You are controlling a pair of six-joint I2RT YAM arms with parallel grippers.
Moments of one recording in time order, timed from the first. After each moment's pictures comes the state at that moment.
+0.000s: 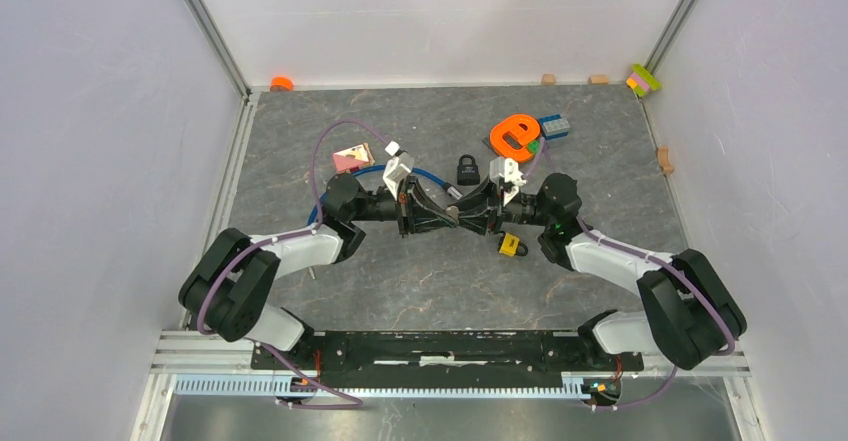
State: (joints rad) left arm -0.58 1.47 0.60 1.13 1.04 -0.58; right arm 0.50 1.33 0.52 0.90 -0.96 0.11
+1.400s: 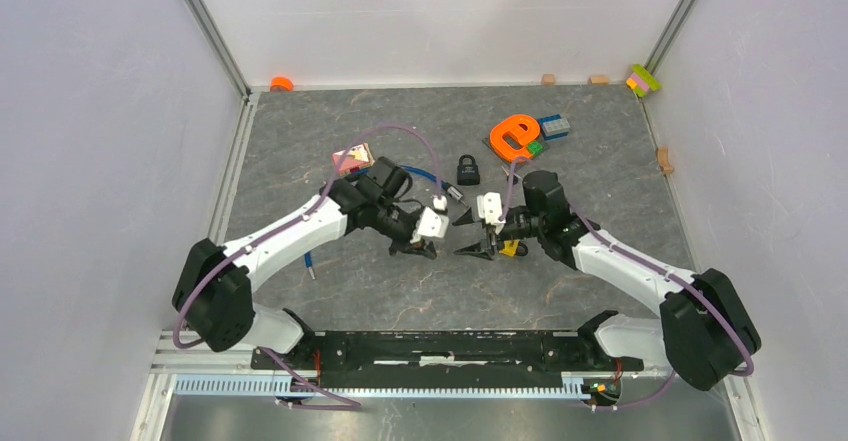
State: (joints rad) left arm -0.67 1.40 1.02 -0.60 0.90 0.92; right arm 0.53 1.23 0.61 0.17 -0.98 -0.60
